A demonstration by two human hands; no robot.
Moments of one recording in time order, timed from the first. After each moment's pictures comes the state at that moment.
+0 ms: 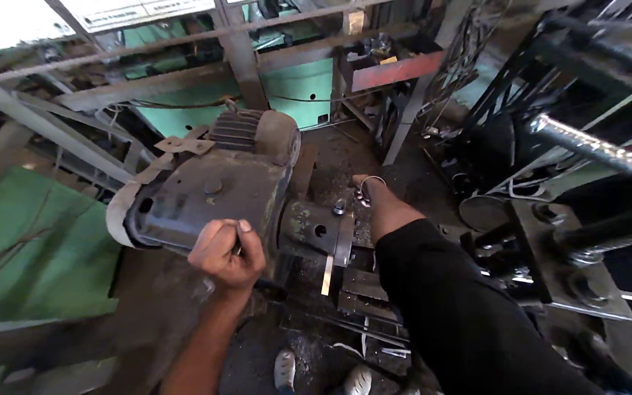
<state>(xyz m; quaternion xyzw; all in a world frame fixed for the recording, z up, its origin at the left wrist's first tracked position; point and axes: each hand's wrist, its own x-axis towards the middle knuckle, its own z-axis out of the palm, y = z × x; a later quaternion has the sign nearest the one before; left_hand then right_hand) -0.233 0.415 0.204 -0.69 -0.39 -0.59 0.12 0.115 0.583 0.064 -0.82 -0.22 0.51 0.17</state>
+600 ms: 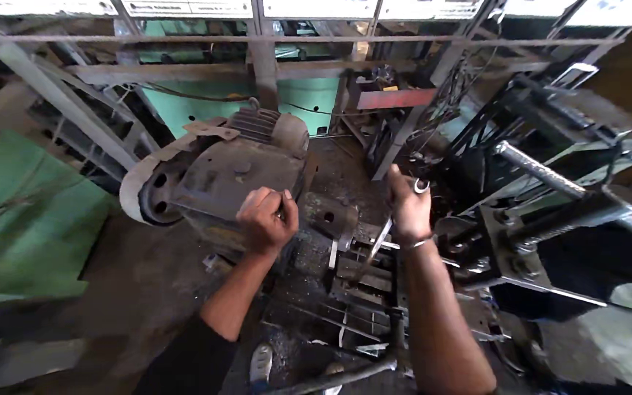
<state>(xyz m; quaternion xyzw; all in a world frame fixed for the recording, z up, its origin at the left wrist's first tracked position) -0.233 0.407 0.209 -0.68 -0.43 -0.59 0.09 0.026 0.366 0.254 -0.57 -0.41 0.28 0.65</state>
